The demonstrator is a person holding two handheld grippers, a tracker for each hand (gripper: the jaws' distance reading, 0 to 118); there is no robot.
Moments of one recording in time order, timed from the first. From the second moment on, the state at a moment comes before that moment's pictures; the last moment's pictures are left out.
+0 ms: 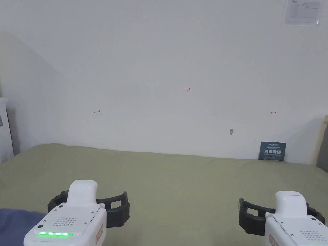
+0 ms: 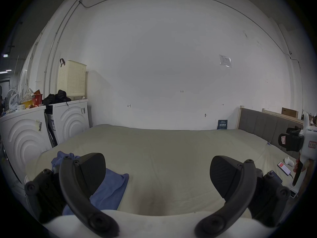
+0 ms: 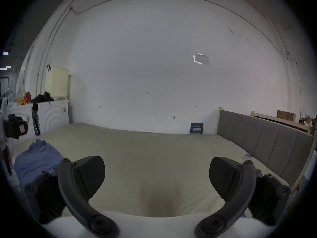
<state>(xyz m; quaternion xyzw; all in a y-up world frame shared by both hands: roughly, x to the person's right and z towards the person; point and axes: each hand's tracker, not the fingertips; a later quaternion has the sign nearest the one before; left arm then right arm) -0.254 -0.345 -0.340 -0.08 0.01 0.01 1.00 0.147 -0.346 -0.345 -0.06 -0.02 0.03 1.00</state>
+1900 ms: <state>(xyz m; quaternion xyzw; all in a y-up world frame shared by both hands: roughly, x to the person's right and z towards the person) -0.254 -0.337 -0.344 -0.08 -0.01 0.02 1.00 0.142 -0.342 -0.348 -0.07 0.01 0.02 1.00</state>
